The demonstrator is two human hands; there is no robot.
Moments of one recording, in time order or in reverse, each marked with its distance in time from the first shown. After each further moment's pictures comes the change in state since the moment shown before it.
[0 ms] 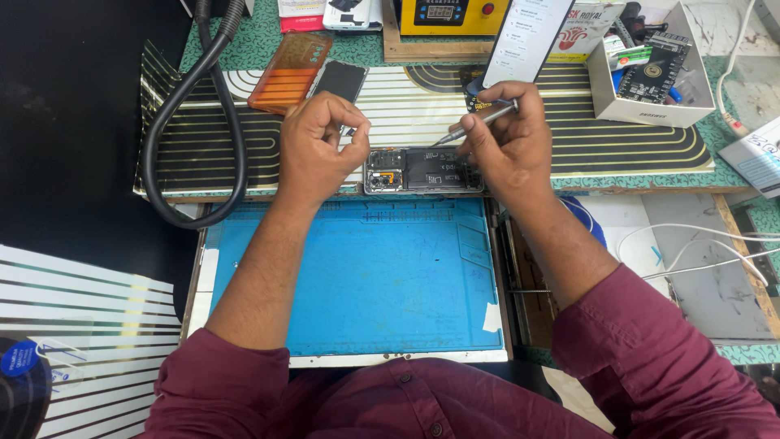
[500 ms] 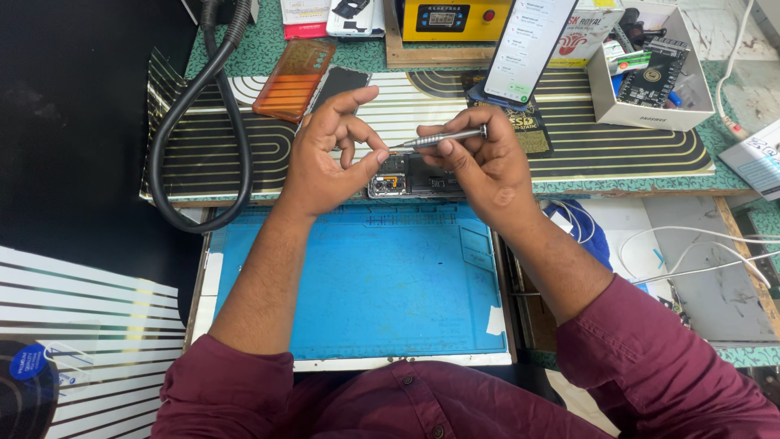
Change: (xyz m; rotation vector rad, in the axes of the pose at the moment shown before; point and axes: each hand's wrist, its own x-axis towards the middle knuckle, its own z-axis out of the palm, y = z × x) left_hand -0.004 0.006 -0.007 -0.243 -0.209 -0.020; right_hand -0.008 -0.015 0.027 0.274 -0.182 0.002
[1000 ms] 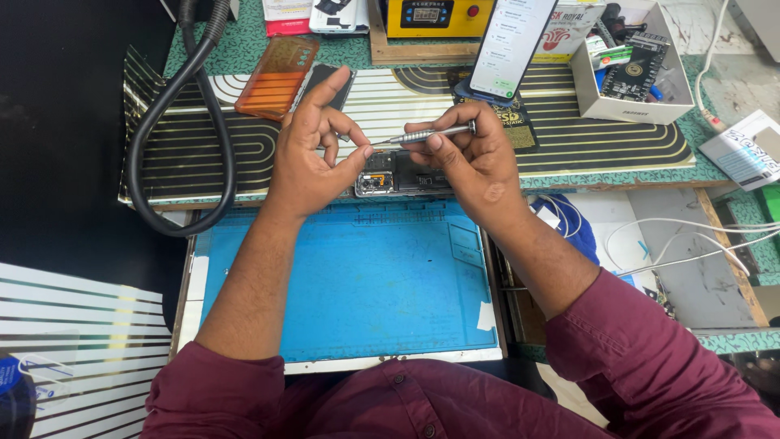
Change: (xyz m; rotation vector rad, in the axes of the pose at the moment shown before) left_hand -0.001 -0.003 0.000 0.096 0.029 0.045; right_hand -0.002 -0.002 0.001 0.024 0.048 0.018
